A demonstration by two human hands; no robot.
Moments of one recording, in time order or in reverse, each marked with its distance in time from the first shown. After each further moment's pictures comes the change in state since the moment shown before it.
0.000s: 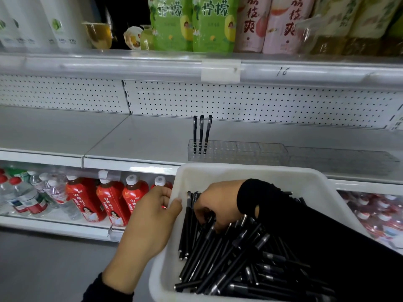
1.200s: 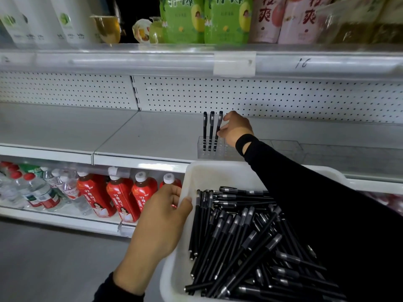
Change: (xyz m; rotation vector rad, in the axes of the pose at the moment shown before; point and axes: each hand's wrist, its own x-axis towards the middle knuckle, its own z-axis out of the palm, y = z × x) left_hand 0.005 -0.005 0.001 0.000 0.016 0.009; right_hand 0.086 0.123 -0.059 0.732 0.930 0.668
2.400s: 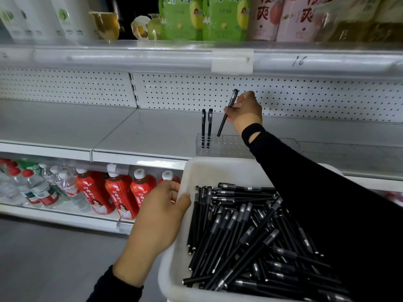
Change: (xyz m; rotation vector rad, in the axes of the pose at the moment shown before) left_hand -0.001 0.002 0.000 -0.014 0.009 0.001; right_hand 0.005 -0.004 -0.024 0.445 0.243 -0.022
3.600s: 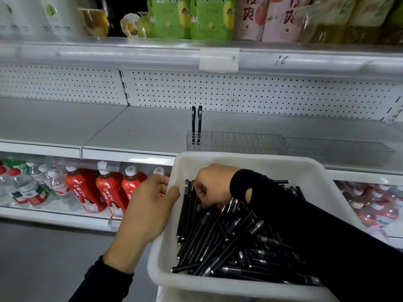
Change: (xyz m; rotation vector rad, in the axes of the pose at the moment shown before) left_hand -0.002 0.003 -0.002 0.022 0.012 0.016; right_hand -0.161 -0.016 -0.028 -0.898 -1.128 -0.268
